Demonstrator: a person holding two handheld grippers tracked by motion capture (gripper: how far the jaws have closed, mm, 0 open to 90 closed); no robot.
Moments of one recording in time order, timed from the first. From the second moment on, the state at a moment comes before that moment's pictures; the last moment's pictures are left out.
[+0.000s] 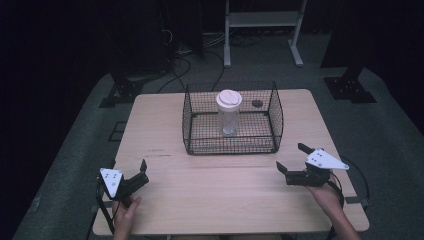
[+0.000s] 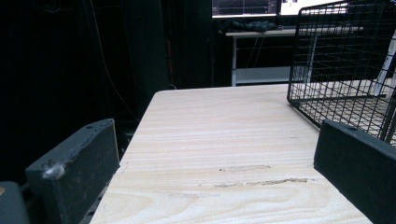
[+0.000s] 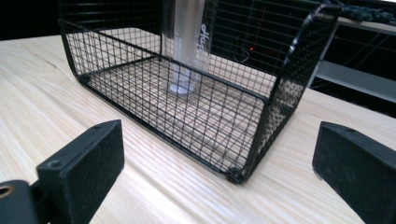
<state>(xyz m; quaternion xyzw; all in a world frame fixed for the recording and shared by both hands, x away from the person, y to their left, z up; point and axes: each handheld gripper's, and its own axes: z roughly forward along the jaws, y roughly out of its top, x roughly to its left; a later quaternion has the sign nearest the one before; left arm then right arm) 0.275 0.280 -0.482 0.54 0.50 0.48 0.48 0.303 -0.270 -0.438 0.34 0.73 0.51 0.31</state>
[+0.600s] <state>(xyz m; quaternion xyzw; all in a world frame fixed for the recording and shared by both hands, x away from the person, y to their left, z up) 0.275 0.280 -0.482 0.54 0.50 0.48 0.48 0.289 -0.284 -0.454 0.36 0.72 0.50 0.32</state>
